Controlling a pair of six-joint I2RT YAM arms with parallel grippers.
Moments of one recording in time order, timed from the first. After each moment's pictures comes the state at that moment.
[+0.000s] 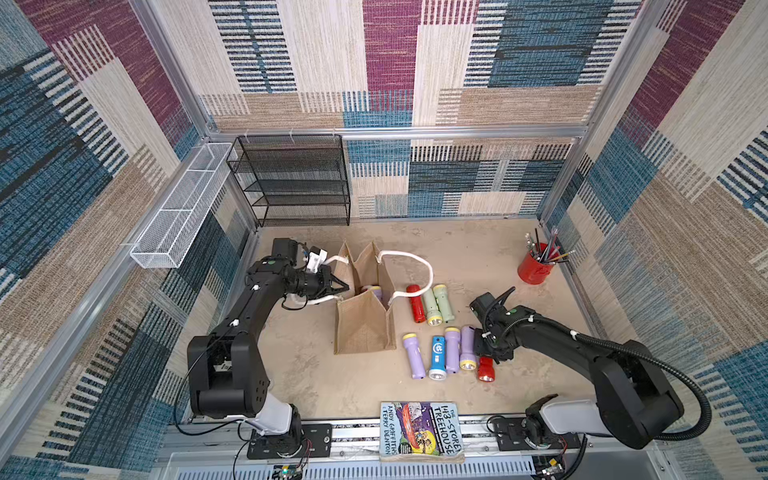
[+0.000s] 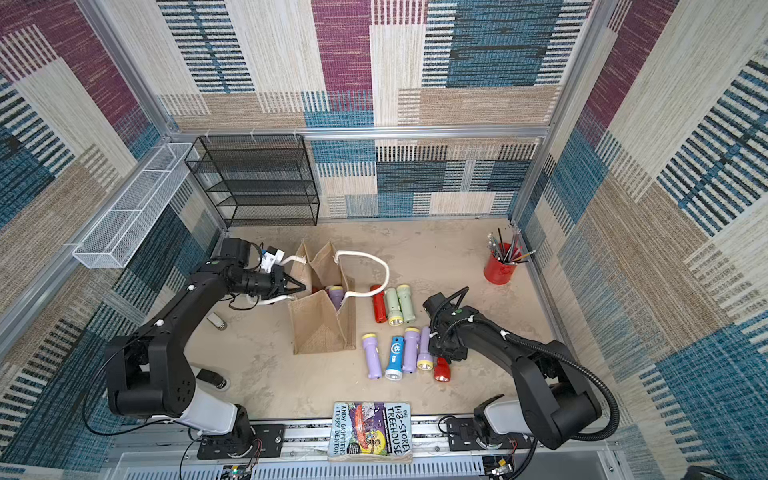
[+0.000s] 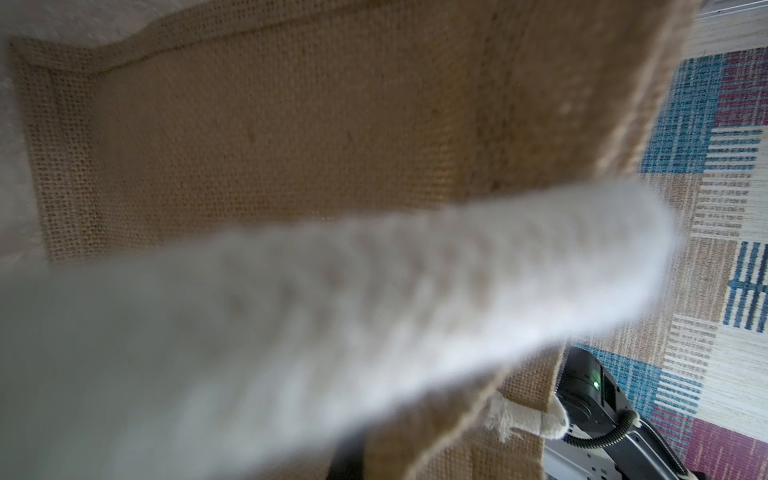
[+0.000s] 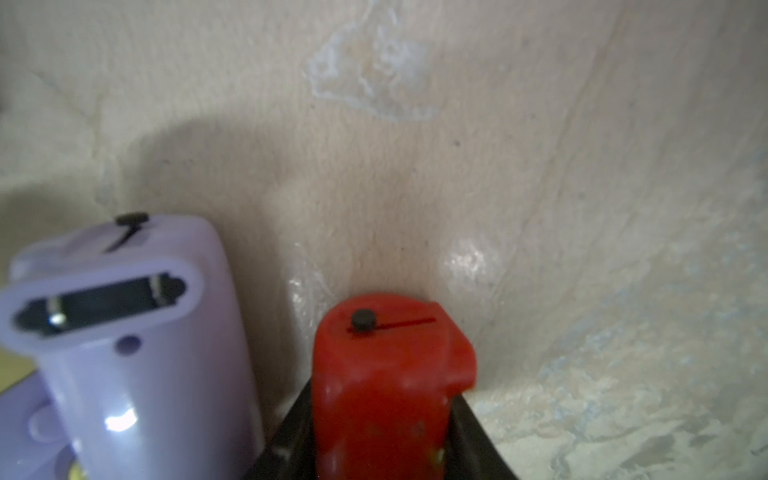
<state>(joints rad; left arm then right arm) 0.00 1.54 1.19 -0.81 0.89 -0.34 0.44 1.37 0.68 -0.76 0.08 0.67</state>
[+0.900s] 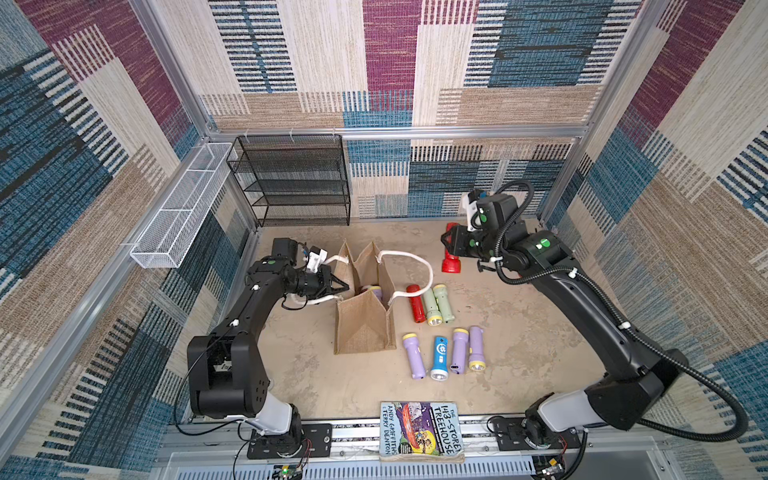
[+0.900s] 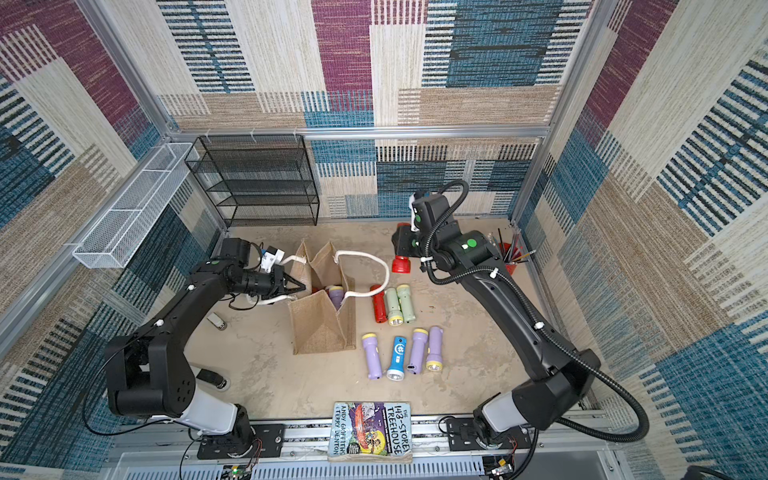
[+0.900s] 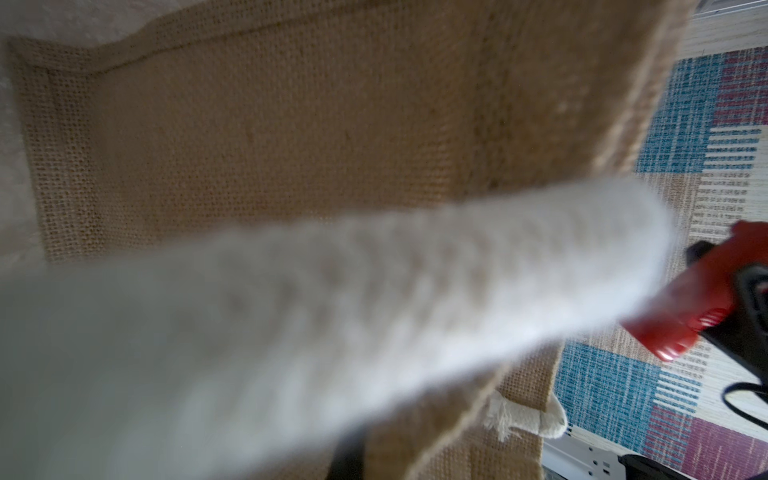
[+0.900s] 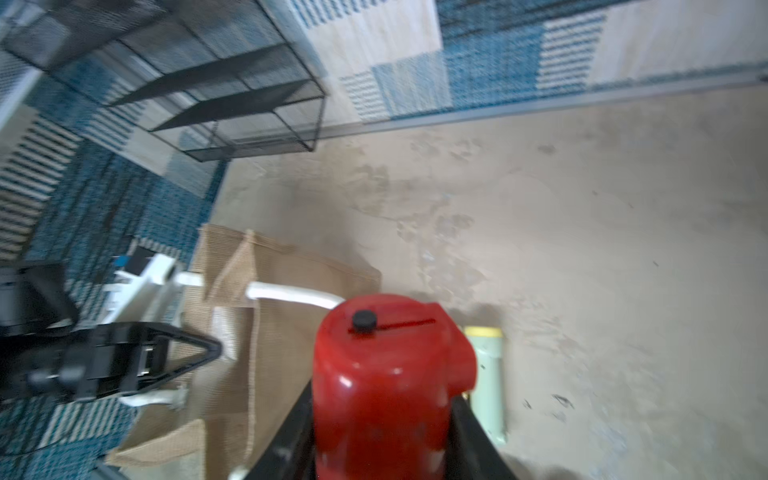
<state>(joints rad) 0.00 1.54 1.19 -0.81 0.90 -0.34 0.56 1.53 1.77 -0.82 -0.04 0.48</state>
